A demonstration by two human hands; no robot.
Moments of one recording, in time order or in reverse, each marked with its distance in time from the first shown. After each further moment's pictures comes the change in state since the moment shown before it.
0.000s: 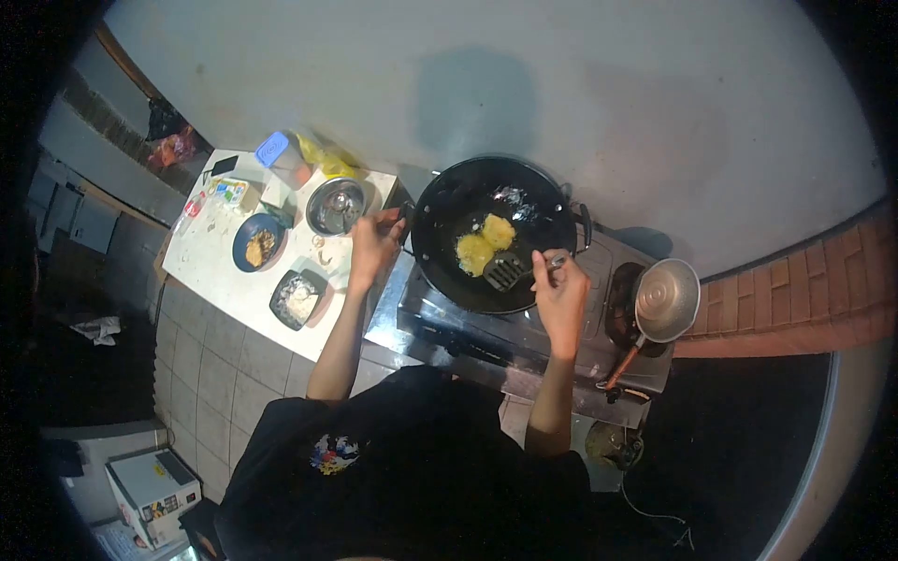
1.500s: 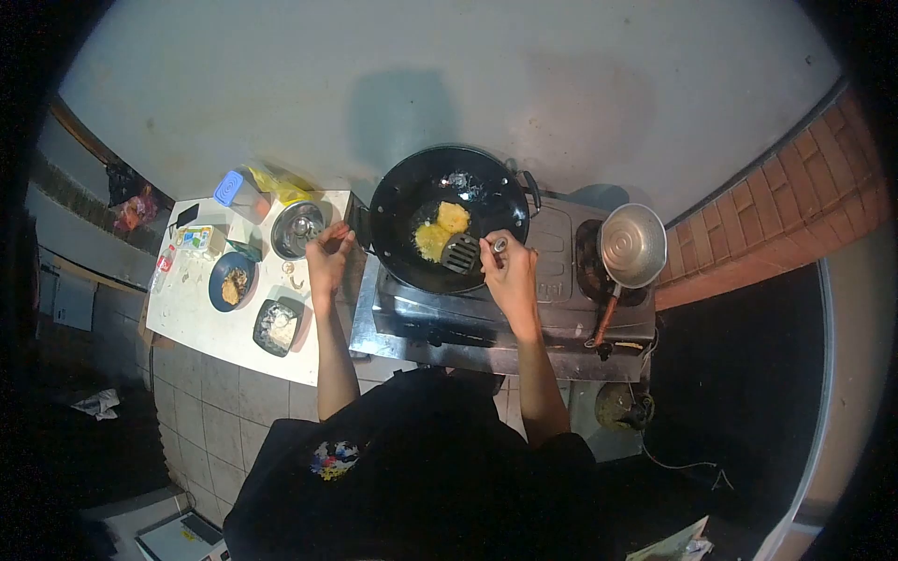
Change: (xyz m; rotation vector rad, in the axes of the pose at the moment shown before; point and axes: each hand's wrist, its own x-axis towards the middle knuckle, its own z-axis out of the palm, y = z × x) left_hand -0.017 0.000 -0.015 -0.209 -0.018 -0.037; right_hand -0.026 0.006 0.009 -0.046 0.022 -0.113
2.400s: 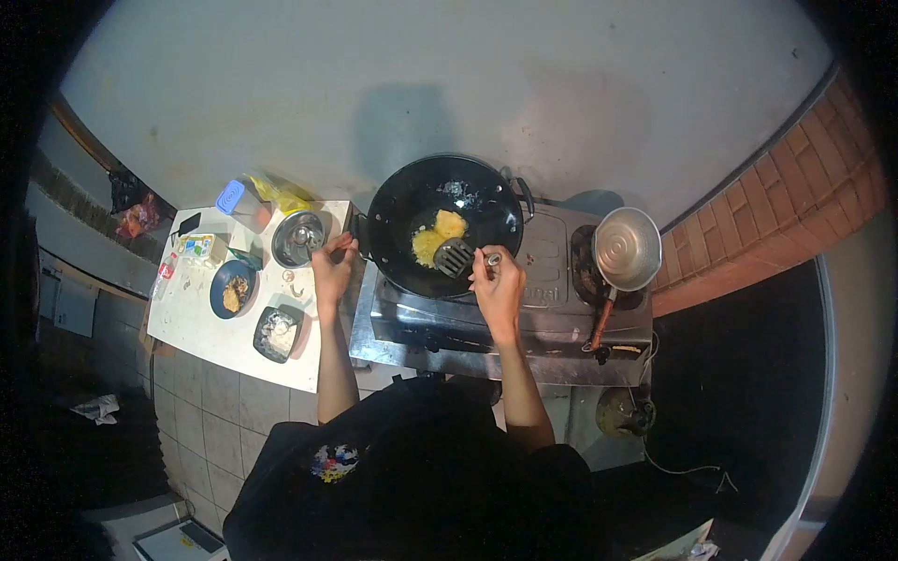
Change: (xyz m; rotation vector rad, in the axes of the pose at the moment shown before) left_hand -0.008 -0.005 0.008 0.073 0.010 0.106; right_hand -0.017 0.013 0.018 0.147 0.153 0.029
